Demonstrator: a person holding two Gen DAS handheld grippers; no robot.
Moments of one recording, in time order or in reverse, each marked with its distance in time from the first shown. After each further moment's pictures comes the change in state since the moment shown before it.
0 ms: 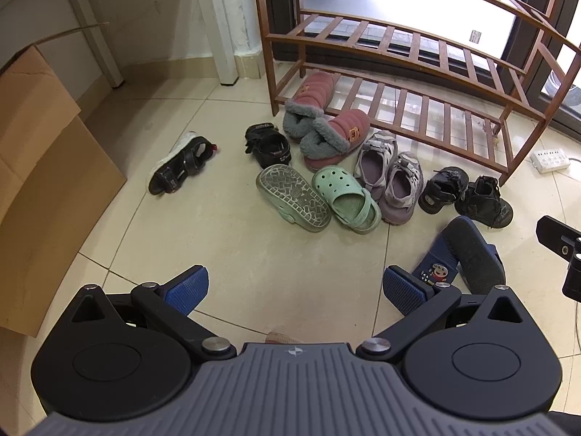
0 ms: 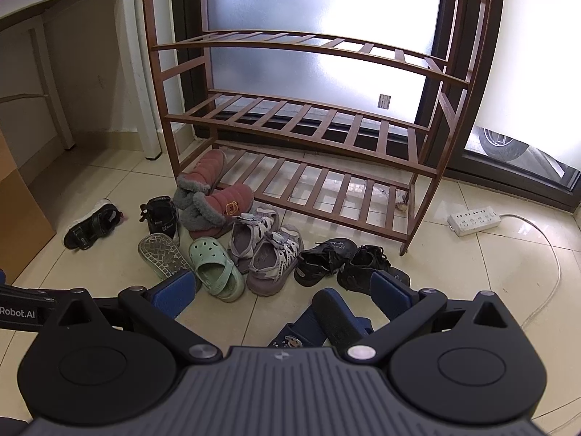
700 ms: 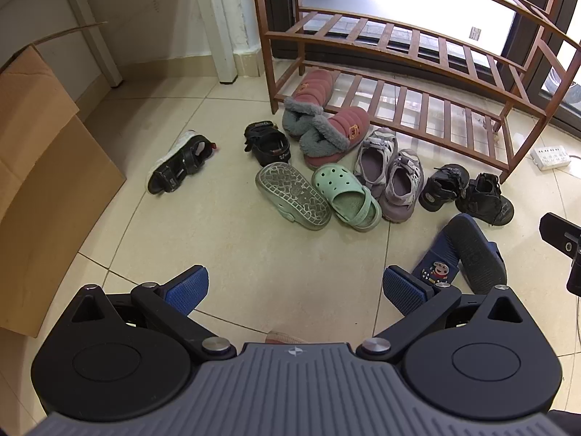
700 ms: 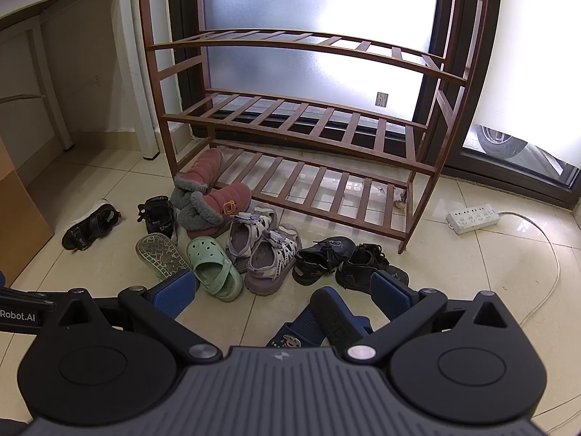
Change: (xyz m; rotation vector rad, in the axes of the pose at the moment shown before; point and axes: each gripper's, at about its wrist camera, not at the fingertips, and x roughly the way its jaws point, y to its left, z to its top) left arm 0.006 0.007 -0.007 0.003 0.012 -0.005; right arm 0.002 0.000 0.002 0.011 0.020 -0.017
